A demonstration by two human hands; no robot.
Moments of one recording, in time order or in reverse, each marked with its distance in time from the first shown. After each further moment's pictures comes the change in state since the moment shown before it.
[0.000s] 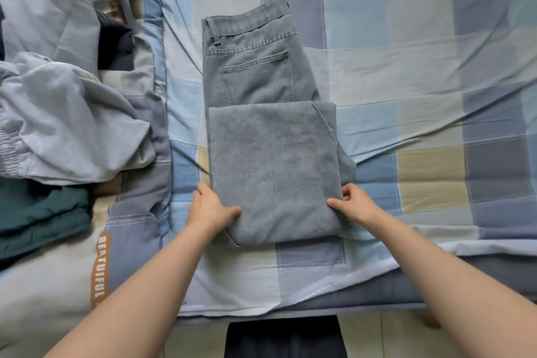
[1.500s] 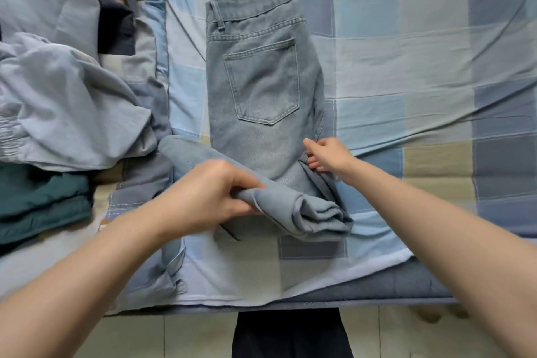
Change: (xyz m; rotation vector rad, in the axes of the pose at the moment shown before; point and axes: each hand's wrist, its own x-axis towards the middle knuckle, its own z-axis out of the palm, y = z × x) left_hand -0.088 0.047 -0.105 0.064 -0.303 0.877; right_hand 0.038 -0.088 0.013 0.085 -0.064 -0.081
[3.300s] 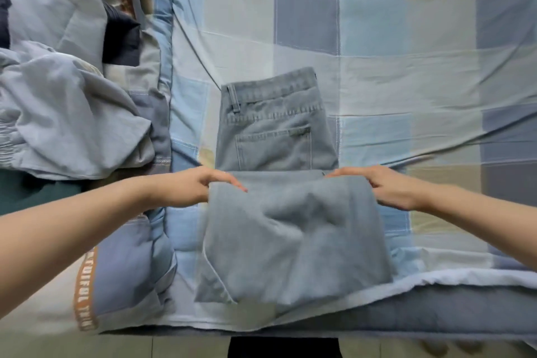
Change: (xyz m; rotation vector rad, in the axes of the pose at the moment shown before) left_hand 0.047 -0.111 -0.003 -0.294 -0.331 -0.104; right_hand -0.035 0.021 -0.102 -0.784 -0.449 -0.843
